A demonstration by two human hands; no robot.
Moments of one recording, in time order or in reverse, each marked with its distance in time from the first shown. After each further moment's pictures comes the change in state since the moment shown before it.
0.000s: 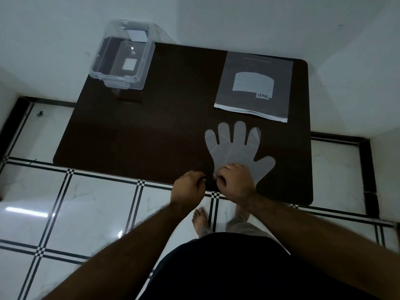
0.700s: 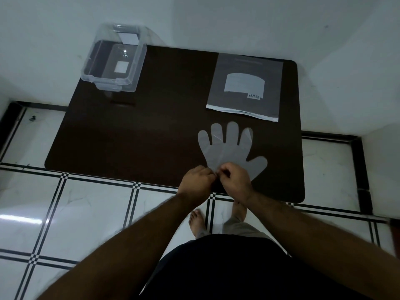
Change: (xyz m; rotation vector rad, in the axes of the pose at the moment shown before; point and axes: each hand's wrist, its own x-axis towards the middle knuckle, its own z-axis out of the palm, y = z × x) left_hand 0.025 0.033 0.015 0.335 -0.192 0.398; right_hand -0.006 0.007 -0.010 0.464 -0.013 0.369
